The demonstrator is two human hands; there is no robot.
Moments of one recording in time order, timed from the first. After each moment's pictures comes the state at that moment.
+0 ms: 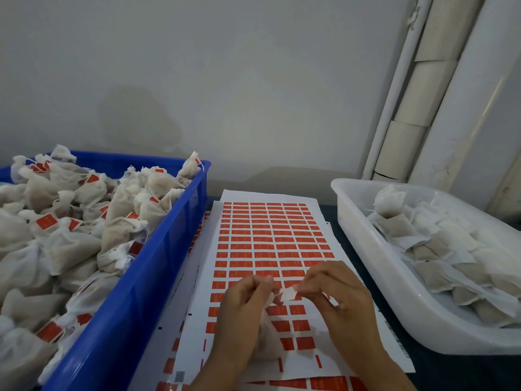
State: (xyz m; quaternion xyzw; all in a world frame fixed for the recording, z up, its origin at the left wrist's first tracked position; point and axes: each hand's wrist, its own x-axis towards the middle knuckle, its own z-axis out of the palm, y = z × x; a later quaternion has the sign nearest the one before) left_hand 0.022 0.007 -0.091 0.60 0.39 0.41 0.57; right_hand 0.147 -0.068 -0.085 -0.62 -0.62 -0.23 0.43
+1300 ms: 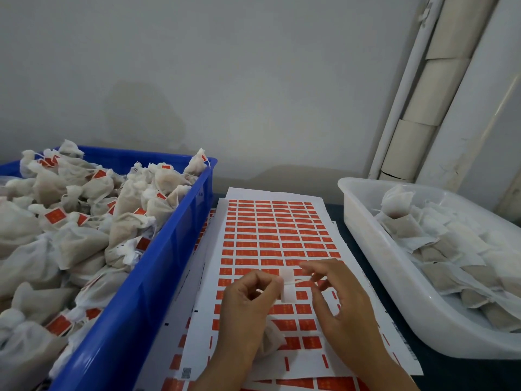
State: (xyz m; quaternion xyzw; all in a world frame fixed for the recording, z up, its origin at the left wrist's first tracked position) left_hand 0.018 0.007 -0.089 0.59 0.37 0.44 0.57; right_hand 0.137 -0.065 -0.095 -0.68 -0.57 -0.14 0.45
